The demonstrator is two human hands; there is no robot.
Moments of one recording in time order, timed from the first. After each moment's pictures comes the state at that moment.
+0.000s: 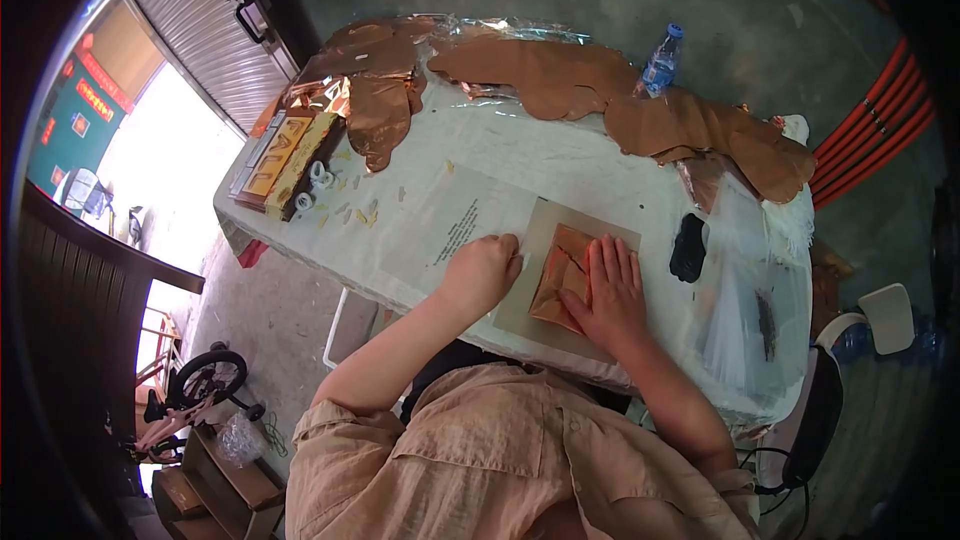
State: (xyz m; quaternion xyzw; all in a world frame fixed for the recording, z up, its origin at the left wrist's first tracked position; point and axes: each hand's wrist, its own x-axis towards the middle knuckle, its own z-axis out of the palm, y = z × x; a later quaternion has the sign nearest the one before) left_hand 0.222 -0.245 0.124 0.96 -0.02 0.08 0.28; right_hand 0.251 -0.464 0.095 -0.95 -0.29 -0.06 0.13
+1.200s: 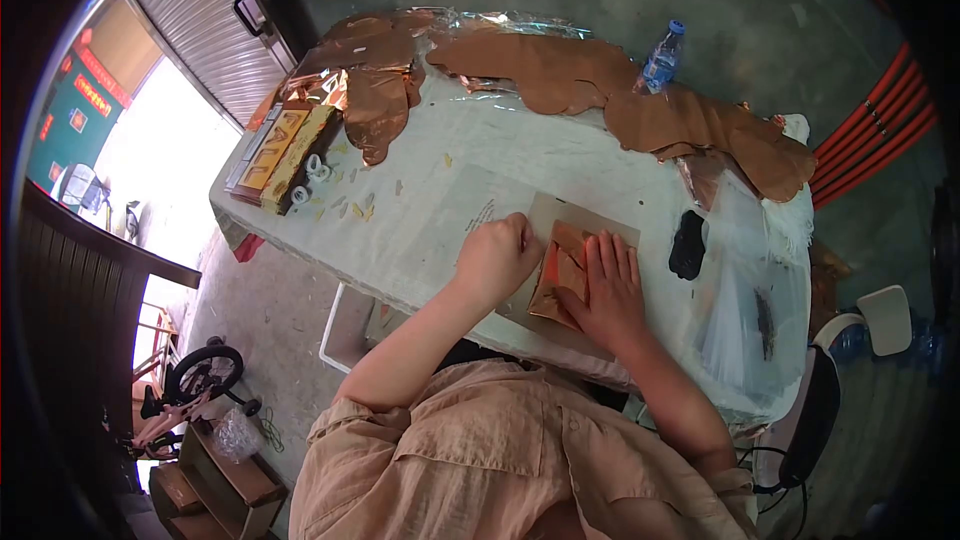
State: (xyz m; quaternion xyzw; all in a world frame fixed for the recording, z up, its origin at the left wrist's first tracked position) left_hand 0.237 -0.266 0.134 0.92 0.04 0.14 0.36; right_hand 0.251 -0.464 0.095 -0.94 -0.30 -0.06 0.13
